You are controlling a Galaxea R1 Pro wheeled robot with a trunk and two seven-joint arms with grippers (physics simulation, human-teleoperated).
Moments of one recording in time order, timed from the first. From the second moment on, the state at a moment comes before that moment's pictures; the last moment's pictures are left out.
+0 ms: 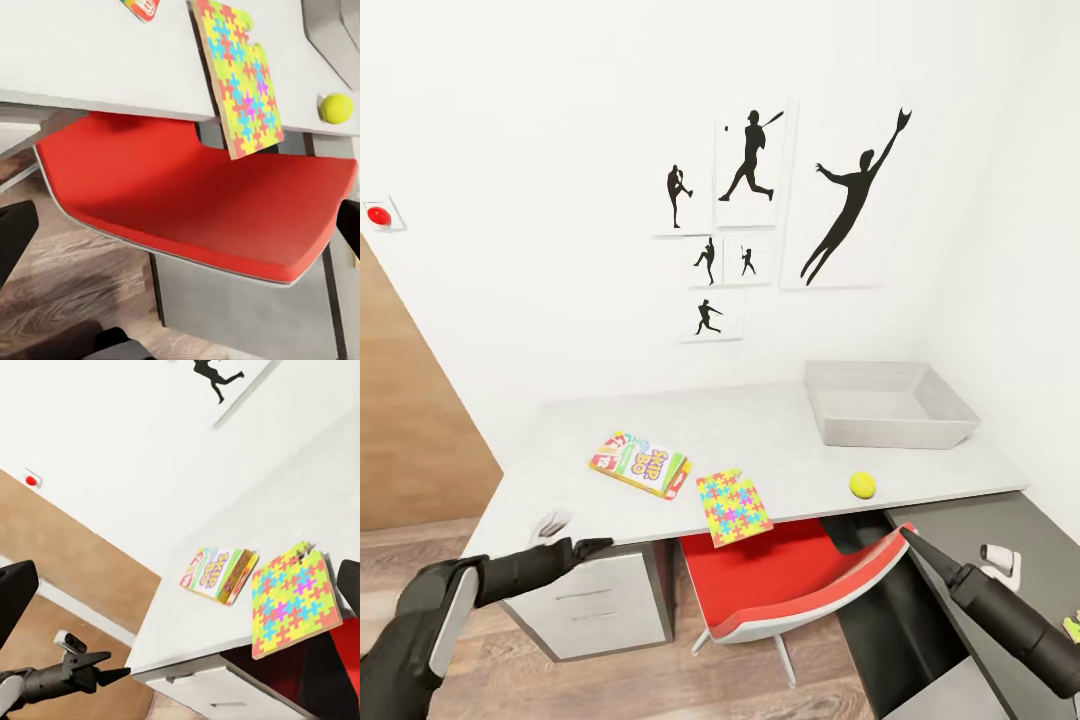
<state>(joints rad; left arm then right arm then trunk) -0.38 0.16 0.29 -1.19 0.20 0.98 -0.80 -0.11 -0.02 -0.66 -1.58 -0.43 0.77 1.15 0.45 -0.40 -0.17</state>
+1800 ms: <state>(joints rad) -0.74 0.07 0.22 -0.60 0.21 0.80 -0.74 -0.11 -0.06 -0.67 -1.58 -0.45 0.93 1.15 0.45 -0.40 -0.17</state>
